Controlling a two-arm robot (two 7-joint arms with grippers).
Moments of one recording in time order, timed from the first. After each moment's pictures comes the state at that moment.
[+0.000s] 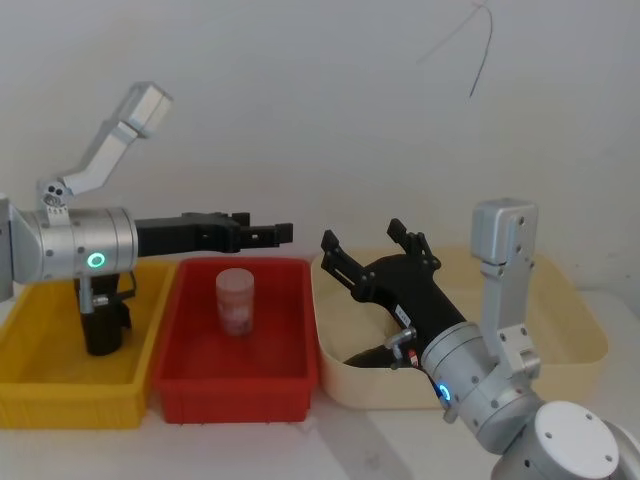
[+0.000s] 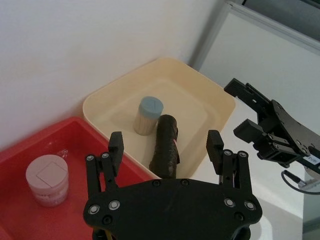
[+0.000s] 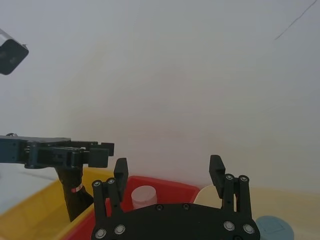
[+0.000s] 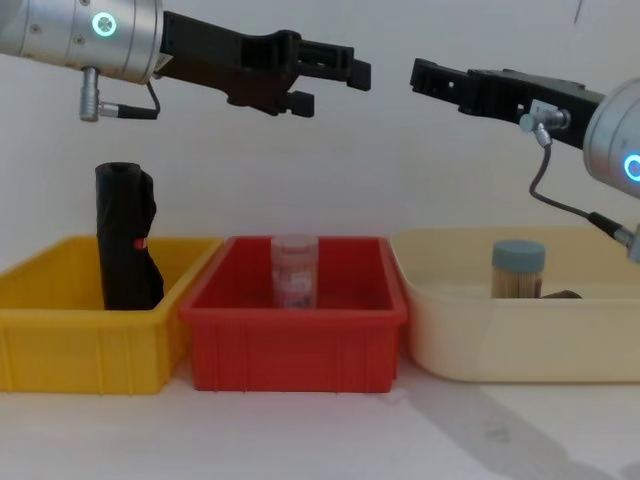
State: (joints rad) left arm -0.91 0.34 0.54 -1.20 -0.73 0.63 -0.66; right arm 0.27 0.09 -0.26 -1.63 0.26 0.09 0.17
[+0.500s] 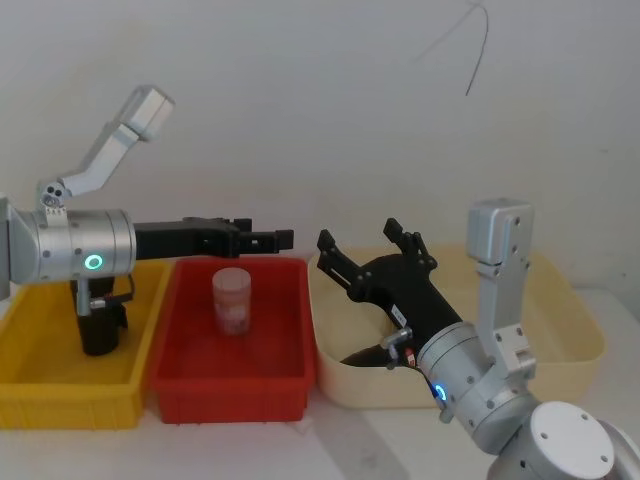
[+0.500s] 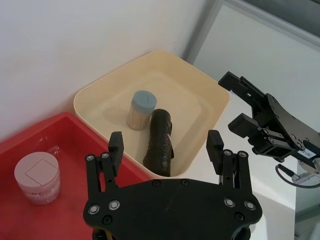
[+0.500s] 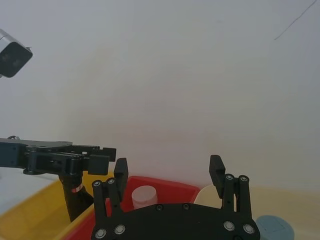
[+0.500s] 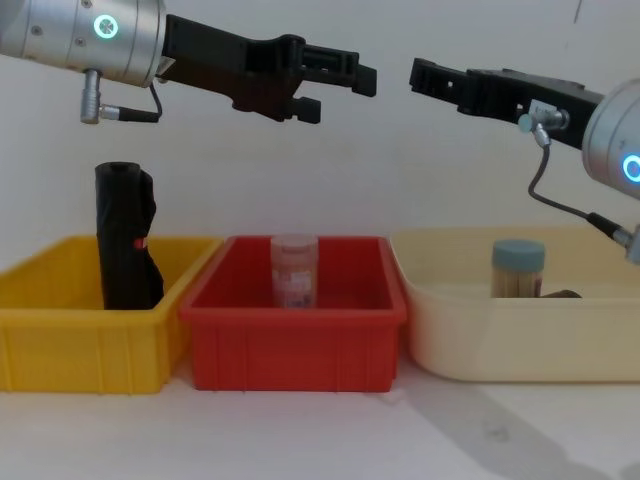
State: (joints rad) left arm -0.92 0.34 0.56 -1.18 -0.73 0.64 -0.69; right arm 0.27 0.08 -0.26 -1.64 0.26 0.08 0.16
